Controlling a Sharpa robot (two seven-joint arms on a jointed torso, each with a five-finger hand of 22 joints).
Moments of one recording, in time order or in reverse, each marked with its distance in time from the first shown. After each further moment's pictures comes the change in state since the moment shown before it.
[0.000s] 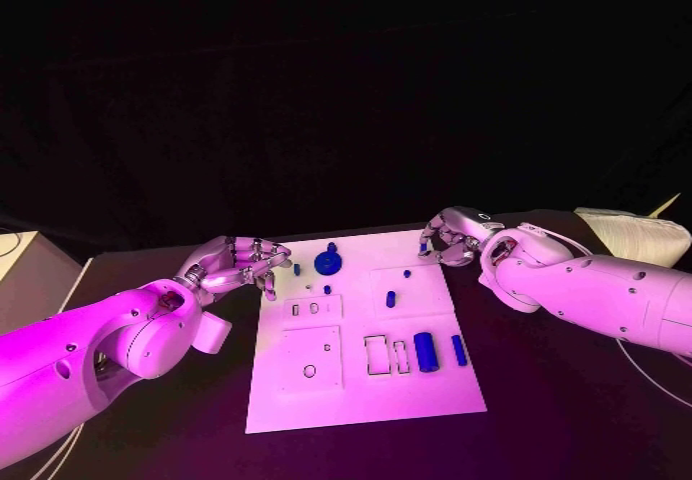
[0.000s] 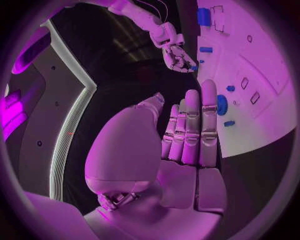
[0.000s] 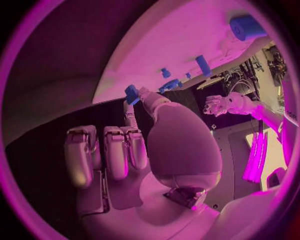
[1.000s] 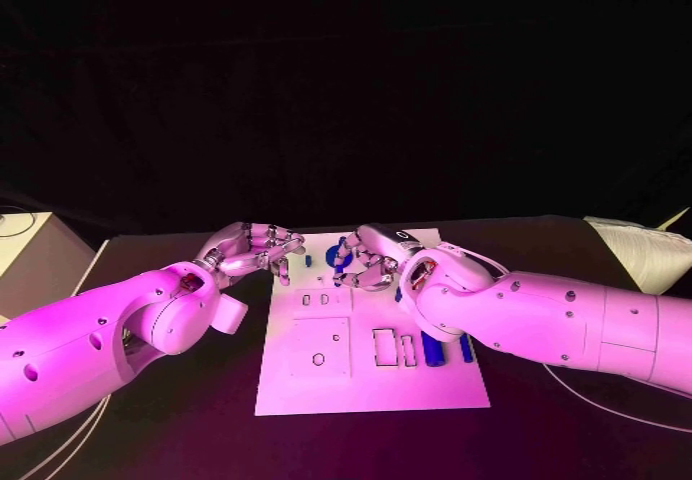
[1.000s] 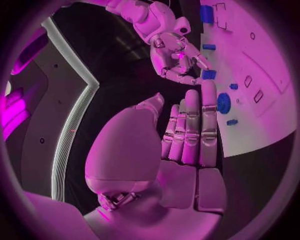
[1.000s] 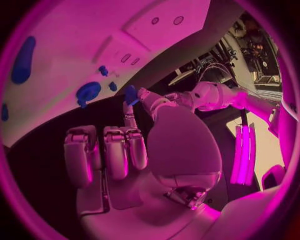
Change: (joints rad) left arm 0.000 0.026 0.000 -0.042 0.001 -0.002 -0.002; left_hand -0.004 0.004 0.000 0.000 0.000 0.000 0.000 0.000 0.001 0.000 0.000 0.000 0.000 0.000 0.000 0.004 0.004 0.000 -0.004 0.004 0.006 0.004; right arm -0.041 0.224 0.001 0.203 0.011 -0.037 -0.147; right_hand 0.001 0.001 0.009 0.002 0.051 -0.019 0.011 -0.009 0.003 0.000 0.000 0.000 0.000 0.000 0.000 0.000 0.000 0.000 0.000 0.000 0.000 0.000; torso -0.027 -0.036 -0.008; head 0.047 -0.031
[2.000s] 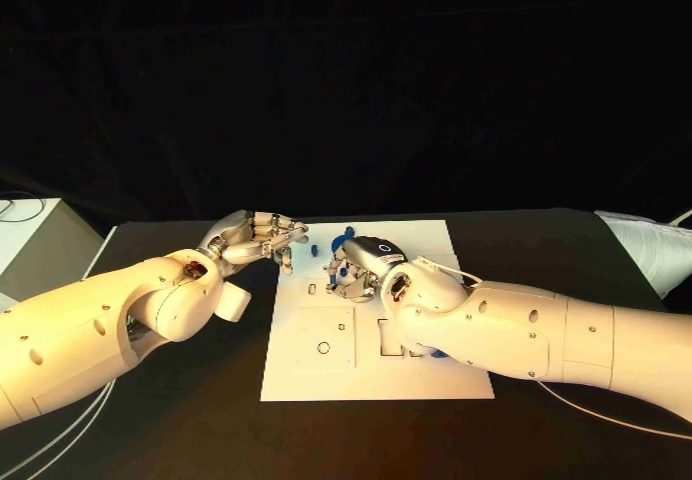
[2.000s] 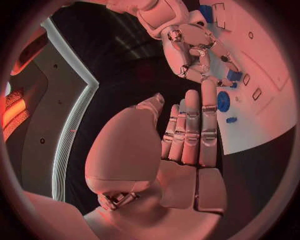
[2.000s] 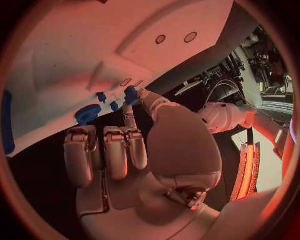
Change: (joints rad) left arm 0.000 -0.012 0.000 0.012 0.000 -0.007 -0.003; left_hand 0.000 0.000 0.000 0.000 0.000 0.000 0.000 0.000 0.001 0.000 0.000 0.000 0.000 0.000 0.000 0.012 0.006 0.000 0.000 0.000 0.009 0.006; right arm -0.068 0.102 -0.005 -0.063 -0.165 0.005 -0.154; right_hand 0.000 0.000 0.003 -0.003 0.006 -0.007 0.003 -0.002 0.002 0.000 0.000 0.000 0.000 0.000 0.000 0.000 0.000 0.000 0.000 0.000 -0.004 0.000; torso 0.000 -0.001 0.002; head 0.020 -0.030
